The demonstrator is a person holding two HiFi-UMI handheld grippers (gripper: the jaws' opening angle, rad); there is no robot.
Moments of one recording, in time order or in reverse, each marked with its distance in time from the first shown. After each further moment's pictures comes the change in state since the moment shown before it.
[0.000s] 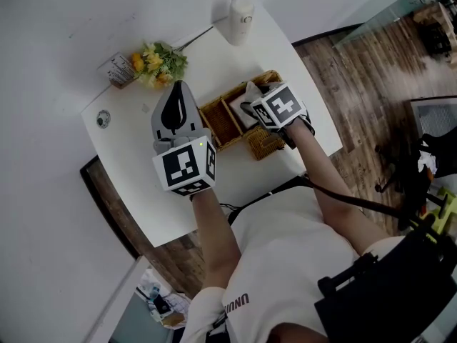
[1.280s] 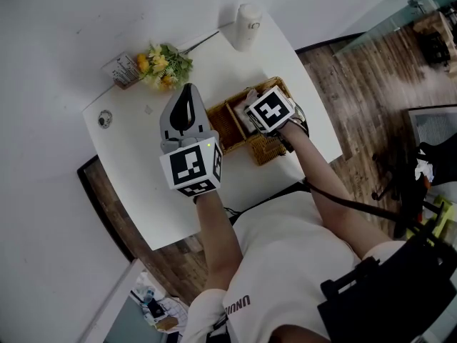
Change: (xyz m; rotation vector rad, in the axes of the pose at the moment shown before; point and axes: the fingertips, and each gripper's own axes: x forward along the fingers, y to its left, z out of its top) left arm 0.002 -0.002 -0.009 -0.029 0.022 -0.012; right arm 0.018 -0.001 -0.007 -0.088 0.130 -0.085
